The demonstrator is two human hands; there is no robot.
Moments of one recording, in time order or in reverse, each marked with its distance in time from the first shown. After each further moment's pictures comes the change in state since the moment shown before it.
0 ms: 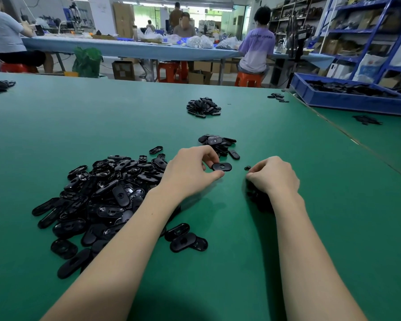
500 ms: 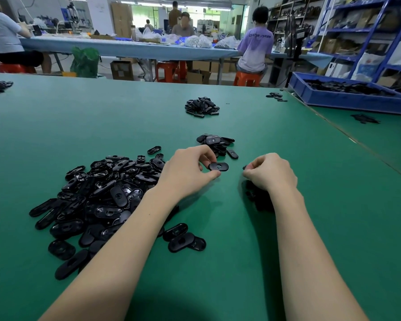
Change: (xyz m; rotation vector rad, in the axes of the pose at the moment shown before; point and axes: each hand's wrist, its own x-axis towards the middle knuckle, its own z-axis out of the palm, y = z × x) left_hand -0.001 -0.002 0.000 -0.022 0.001 -0.013; right_hand 0.002 -0.002 -0.005 0.047 -0.047 -0.021
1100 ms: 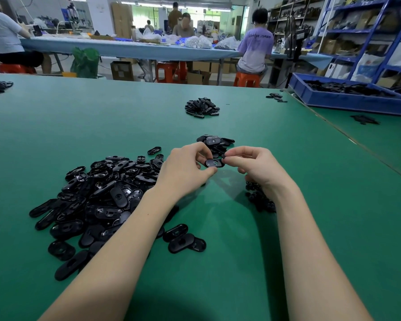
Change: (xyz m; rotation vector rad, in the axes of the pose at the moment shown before) left_hand 0.003 -0.001 -0.001 -0.039 0.062 -0.053; right_hand -0.014 -0.014 -0.003 0.693 -0.315 -0.251
